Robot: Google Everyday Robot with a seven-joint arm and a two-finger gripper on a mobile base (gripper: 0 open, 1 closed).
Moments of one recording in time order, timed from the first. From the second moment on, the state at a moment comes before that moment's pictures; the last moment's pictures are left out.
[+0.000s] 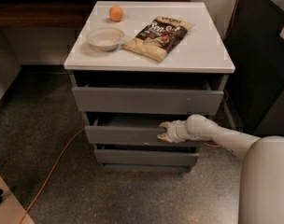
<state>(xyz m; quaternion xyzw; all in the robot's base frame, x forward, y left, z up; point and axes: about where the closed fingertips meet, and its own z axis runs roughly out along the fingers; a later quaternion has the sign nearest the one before) 0.717 -0.127 0.425 -0.59 0.72 0.06 0.36</state>
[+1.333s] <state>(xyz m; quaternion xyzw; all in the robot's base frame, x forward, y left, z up) 0.694 -0.121 0.431 -0.58 0.72 0.07 0.37</state>
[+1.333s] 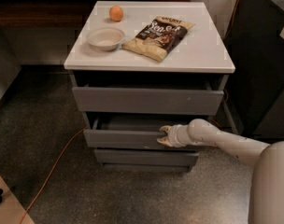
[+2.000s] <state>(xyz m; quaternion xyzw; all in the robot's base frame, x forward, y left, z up) 0.664 -0.109 0.435 -0.58 0.72 0.10 0.38</state>
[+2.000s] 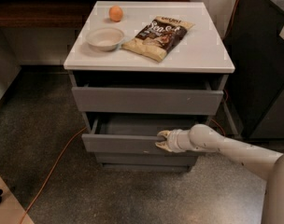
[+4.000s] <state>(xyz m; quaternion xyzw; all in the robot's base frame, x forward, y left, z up) 0.602 -0.081 0.455 -0.58 0.69 0.14 0.40</state>
